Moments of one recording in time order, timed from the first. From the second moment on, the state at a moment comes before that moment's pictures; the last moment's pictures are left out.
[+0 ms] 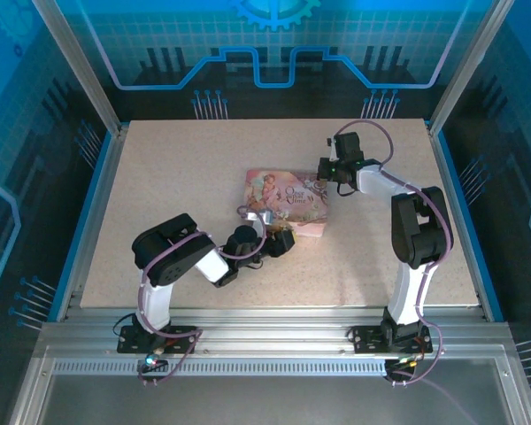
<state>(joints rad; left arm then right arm) -0.76 1.97 0.54 1.14 0.13 -0.87 0.24 1.93 1.34 -0.24 -0.08 0.30</state>
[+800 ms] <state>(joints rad) -0.76 2.02 0.54 1.27 0.17 -0.91 0.24 1.93 1.34 -0.24 -0.08 0.30</state>
